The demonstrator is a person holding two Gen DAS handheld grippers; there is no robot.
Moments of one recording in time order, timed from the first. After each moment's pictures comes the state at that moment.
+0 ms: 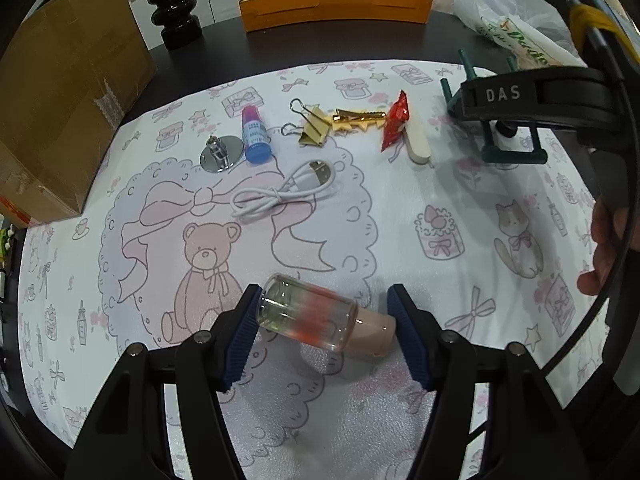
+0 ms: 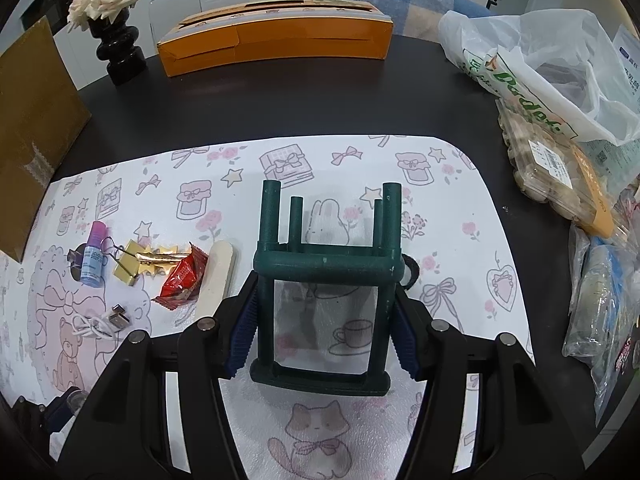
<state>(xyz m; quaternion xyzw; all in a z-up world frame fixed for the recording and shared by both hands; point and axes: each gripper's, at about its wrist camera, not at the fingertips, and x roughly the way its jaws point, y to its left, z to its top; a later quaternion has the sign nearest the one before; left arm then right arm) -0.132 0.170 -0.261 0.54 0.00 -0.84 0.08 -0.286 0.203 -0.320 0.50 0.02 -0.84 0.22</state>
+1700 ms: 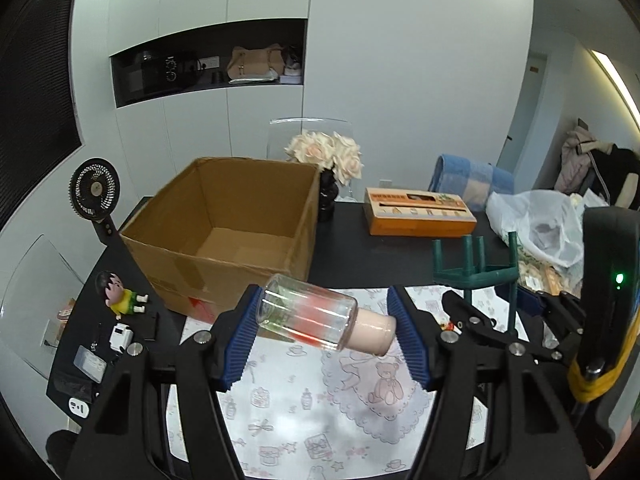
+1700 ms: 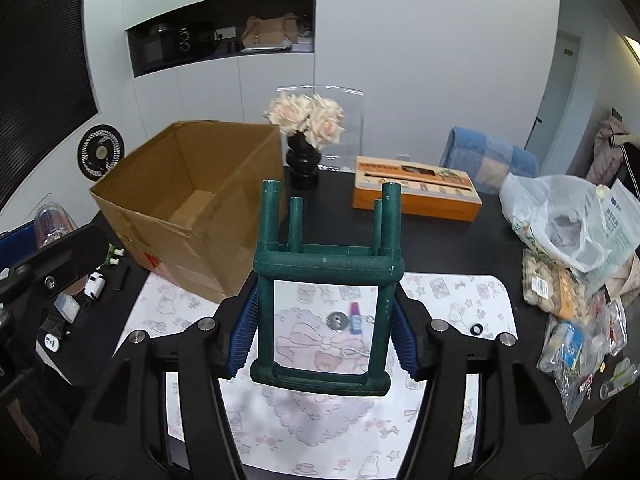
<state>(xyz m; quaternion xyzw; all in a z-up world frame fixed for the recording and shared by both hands) -0.019 0.001 0.050 0.33 0.06 -0.91 0.23 -0.092 0.096 -0.018 0.35 0.03 -0.88 0.32</state>
